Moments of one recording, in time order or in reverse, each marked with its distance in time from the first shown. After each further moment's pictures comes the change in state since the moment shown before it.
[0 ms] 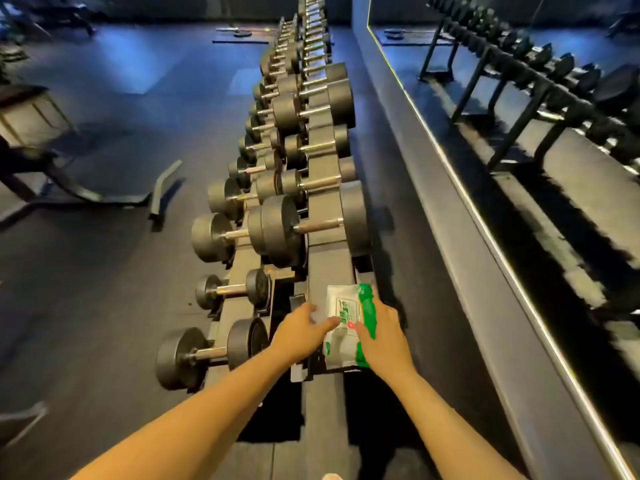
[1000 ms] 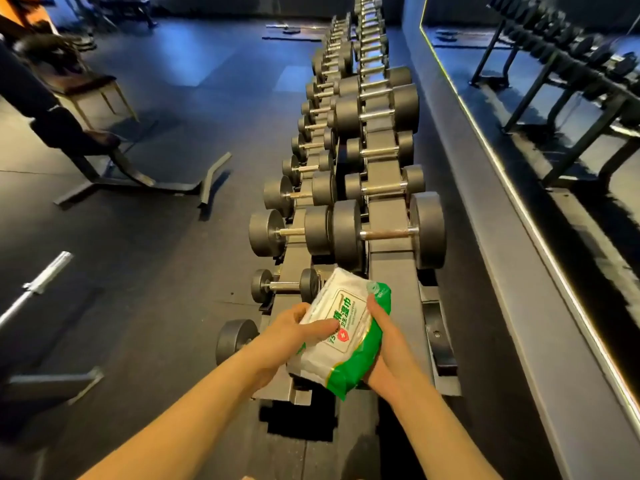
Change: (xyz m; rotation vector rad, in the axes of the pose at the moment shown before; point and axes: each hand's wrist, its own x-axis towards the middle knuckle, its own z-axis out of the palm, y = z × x) left_hand -0.073 -0.060 -0.153 -0.699 -0.250 -0.092; right_hand -0.039 -0.165 0.047 1.407 -0.452 0.570
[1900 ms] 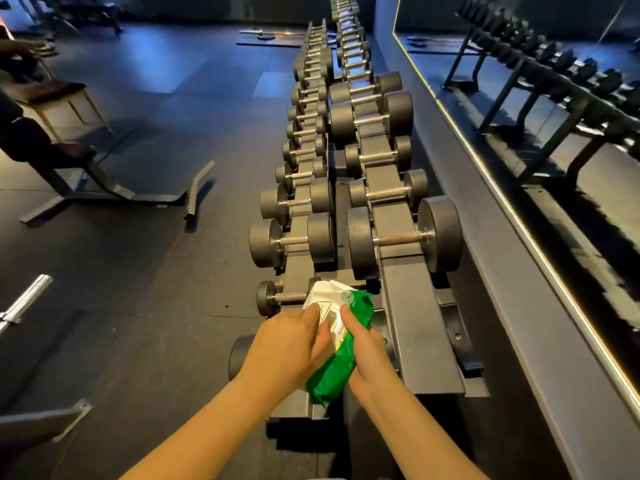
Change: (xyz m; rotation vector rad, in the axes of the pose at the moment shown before) left_hand -0.010 0.002 -0.064 1.210 0.428 0.813; right_hand 0.047 0.062 0.067 -0.188 0.299 -0.159
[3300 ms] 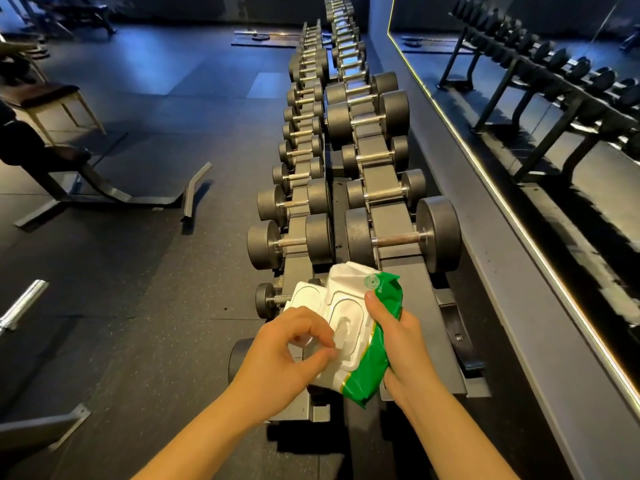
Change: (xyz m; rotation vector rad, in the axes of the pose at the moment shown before) left_hand -0.016 0.012 -0.043 -0.727 -0.054 -0.102; right_hand -0.037 -0.048 -0.012 -0.036 -0.051 -0.254
